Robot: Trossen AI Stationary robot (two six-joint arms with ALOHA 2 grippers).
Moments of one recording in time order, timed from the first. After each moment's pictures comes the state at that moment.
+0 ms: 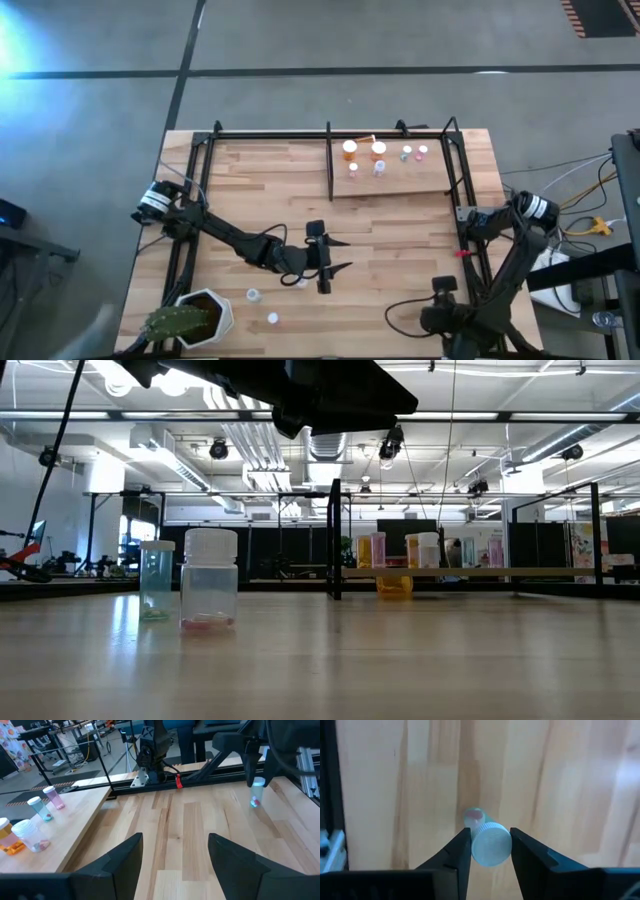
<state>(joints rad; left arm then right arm) -0.37 1.79 1.04 0.51 -0.53 0.03 1.08 1.72 1.20 -1.06 0.16 0.99</state>
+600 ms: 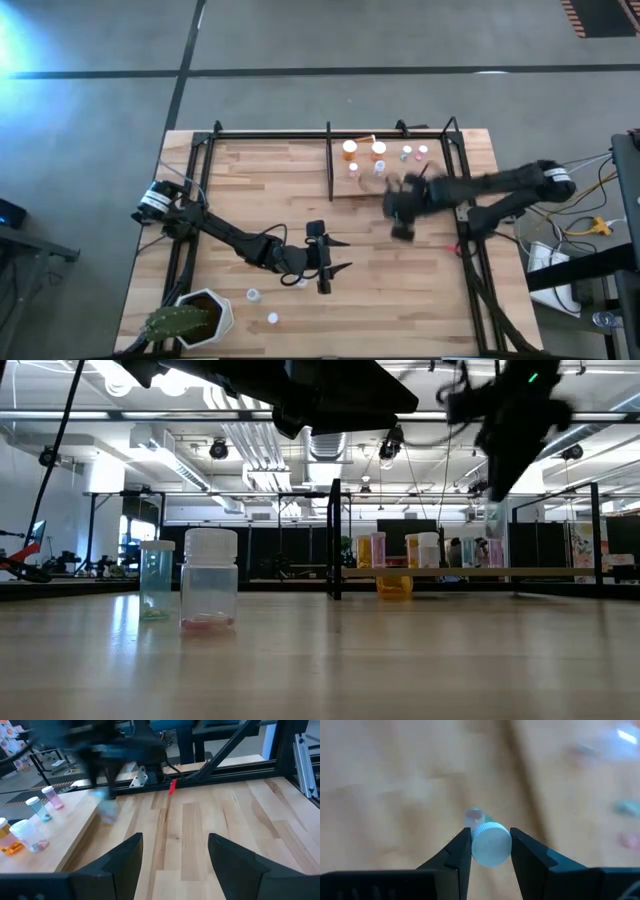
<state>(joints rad) -0.37 1.79 1.04 0.51 -0.52 0.03 0.04 1.34 1.06 -1.09 0.26 0.29</state>
